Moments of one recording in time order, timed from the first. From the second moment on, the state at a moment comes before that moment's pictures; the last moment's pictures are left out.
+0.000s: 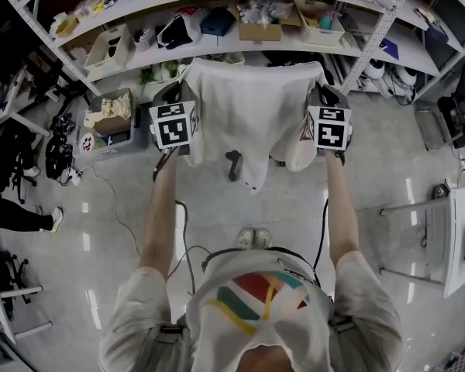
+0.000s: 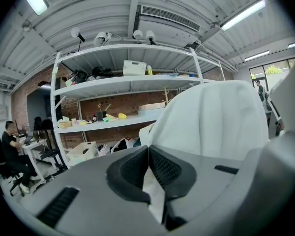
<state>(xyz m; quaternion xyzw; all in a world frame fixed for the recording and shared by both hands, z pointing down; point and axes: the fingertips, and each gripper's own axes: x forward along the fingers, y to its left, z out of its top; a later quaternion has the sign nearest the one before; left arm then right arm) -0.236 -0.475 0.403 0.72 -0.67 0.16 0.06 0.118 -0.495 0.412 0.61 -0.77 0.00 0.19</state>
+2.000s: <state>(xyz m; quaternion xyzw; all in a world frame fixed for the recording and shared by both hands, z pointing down) -0.265 -0.412 0.137 0.64 -0.76 0.00 -0.11 0.150 -0.469 0.154 0.65 -0.73 -0.19 0.07</state>
